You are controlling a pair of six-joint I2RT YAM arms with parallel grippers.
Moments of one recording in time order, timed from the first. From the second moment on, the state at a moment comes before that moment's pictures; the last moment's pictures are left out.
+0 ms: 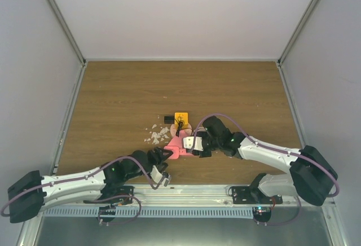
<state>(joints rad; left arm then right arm) -1.09 0.77 0.14 0.12 -0.06 1.31 0.81 1.28 0.60 -0.15 -0.36 -0.85</state>
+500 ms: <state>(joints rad) -1.09 0.90 0.16 0.22 -0.15 1.30 0.81 1.28 0.60 -0.15 -0.36 -0.86</state>
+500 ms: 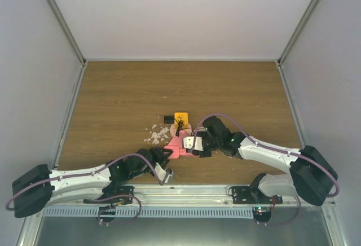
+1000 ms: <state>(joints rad) -1.08 0.94 0.40 -0.10 -0.04 1.04 0.80 1.28 0.60 -0.15 -0.36 -0.86</state>
